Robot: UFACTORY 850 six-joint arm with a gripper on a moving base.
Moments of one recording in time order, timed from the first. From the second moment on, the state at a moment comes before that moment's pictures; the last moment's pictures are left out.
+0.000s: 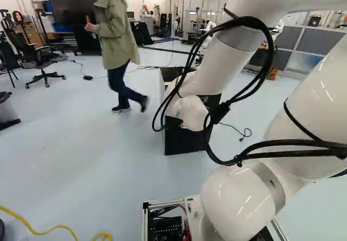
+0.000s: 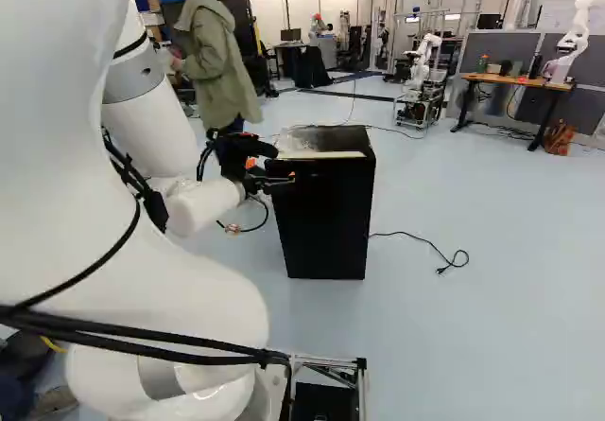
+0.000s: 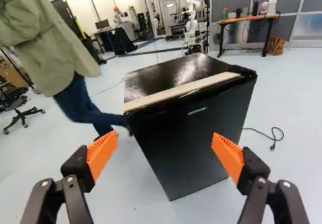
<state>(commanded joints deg) 20.0 7.2 -12.8 34.9 57.7 0.0</state>
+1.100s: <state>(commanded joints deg) 31.8 -4.9 -17.3 45.4 59.0 0.0</state>
